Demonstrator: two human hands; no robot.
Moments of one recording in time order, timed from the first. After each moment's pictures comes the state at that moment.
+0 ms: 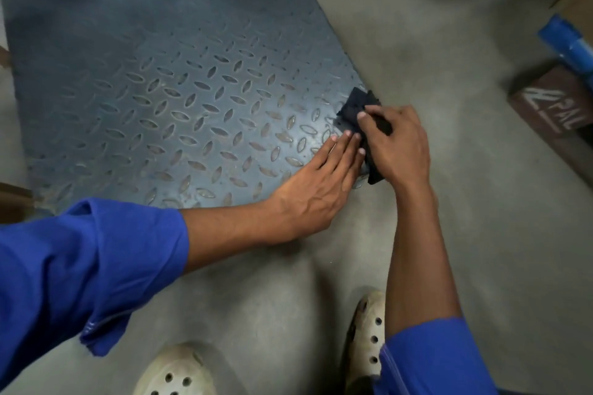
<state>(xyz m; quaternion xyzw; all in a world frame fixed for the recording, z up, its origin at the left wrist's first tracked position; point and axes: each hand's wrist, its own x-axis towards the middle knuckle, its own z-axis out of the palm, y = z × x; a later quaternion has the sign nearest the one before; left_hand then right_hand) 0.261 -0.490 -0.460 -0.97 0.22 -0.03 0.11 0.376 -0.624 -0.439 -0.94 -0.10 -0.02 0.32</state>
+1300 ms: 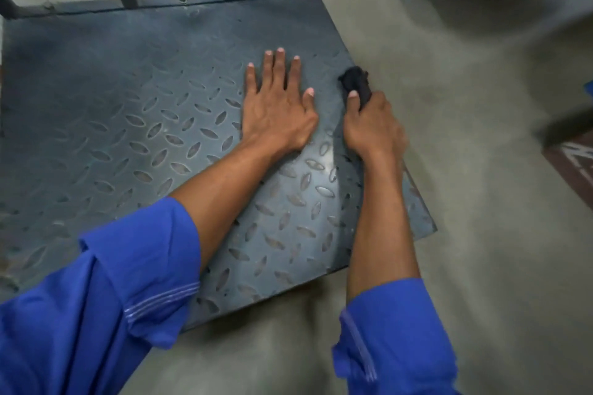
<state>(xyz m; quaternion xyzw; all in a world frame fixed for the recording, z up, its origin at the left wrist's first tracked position) 0.415 -0.357 -0.462 -0.97 -0.21 -0.05 -0.10 0.480 -0.502 -0.448 -0.98 -0.03 0.05 0.20</state>
